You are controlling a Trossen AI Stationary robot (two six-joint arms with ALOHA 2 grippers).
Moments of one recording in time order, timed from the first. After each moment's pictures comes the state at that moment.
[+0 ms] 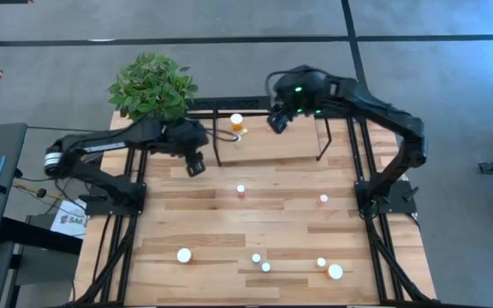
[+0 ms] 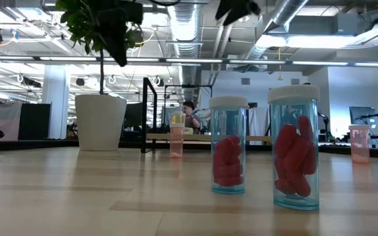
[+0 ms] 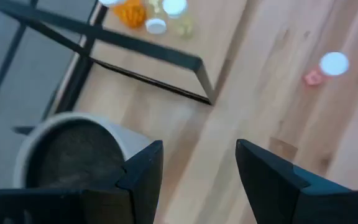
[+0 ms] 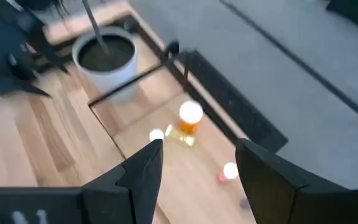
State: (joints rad) left arm 0.22 1.31 1.26 -1.07 -0.27 -0.12; right arm -0.32 1.64 1.96 -1.03 0.24 0.17
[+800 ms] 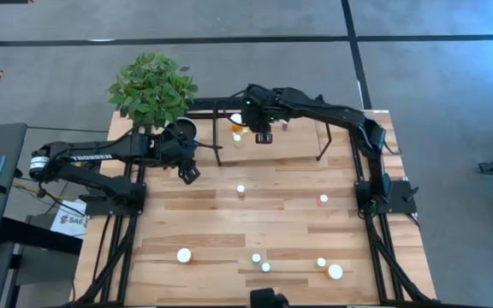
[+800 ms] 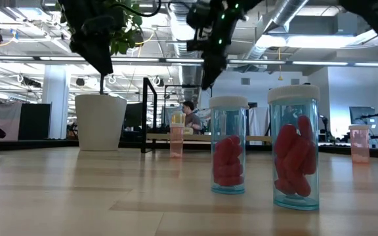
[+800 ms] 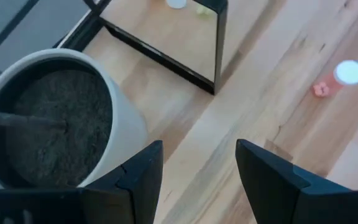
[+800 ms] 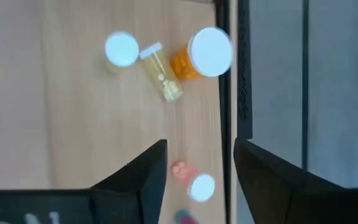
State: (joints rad) left arm 0.14 1.15 1.03 -0.97 -0.35 -0.40; right arm -0.42 2.02 1.96 -0.98 0.23 -0.55
